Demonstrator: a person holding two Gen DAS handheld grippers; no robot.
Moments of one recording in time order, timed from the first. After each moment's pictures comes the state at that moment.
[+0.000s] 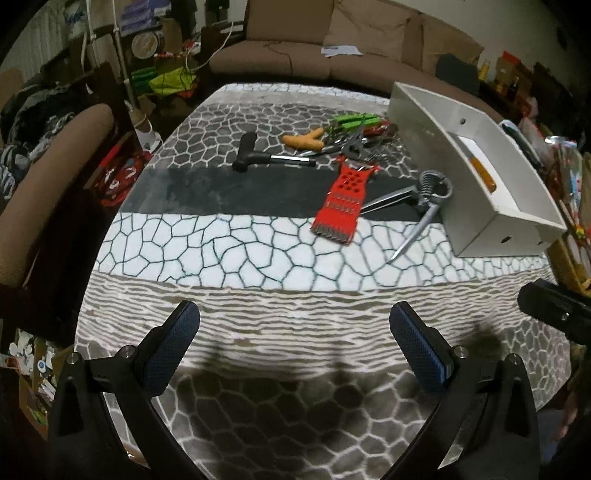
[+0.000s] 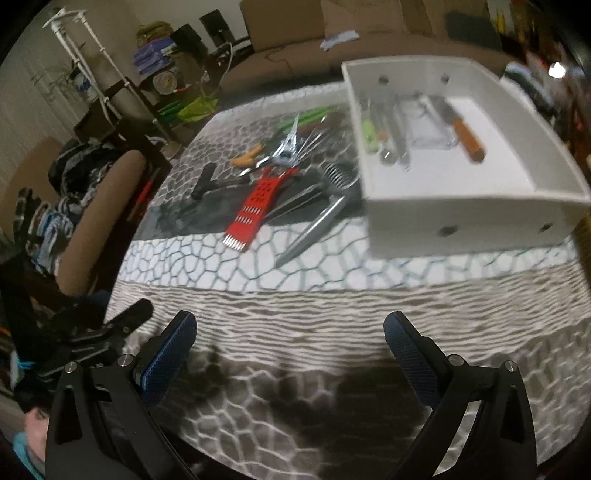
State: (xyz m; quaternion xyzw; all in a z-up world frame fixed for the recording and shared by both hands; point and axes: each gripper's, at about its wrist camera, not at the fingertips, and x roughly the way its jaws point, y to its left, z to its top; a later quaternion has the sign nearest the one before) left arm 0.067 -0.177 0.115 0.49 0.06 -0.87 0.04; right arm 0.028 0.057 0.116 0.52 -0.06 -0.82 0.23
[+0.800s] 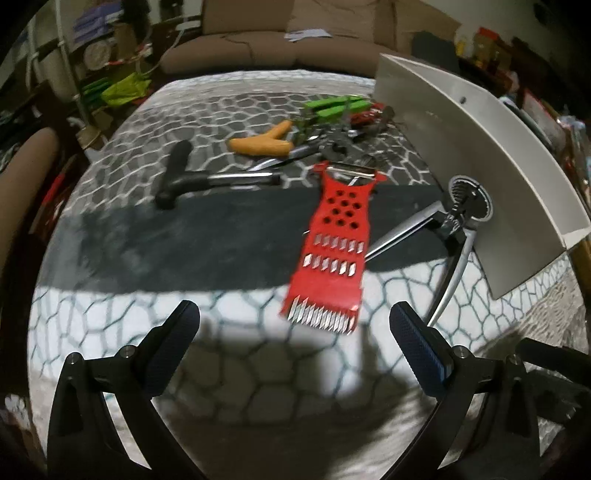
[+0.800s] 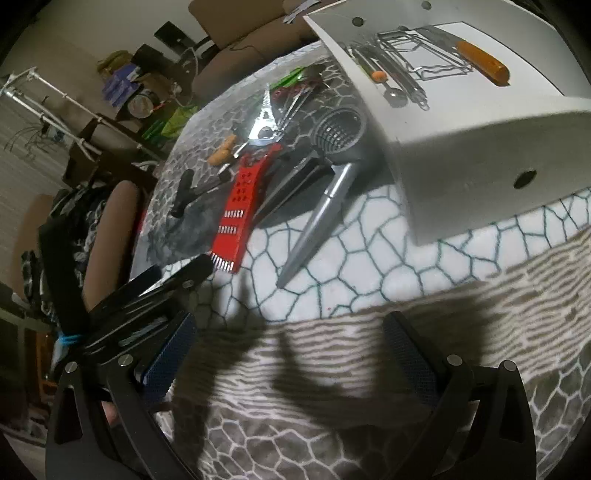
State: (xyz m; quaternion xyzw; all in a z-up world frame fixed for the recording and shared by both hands) left arm -0.053 -0.154 0.046 0.50 0.03 -0.87 -0.03; right arm -0.023 0.056 0.058 0.54 -0.17 -0.79 0.21
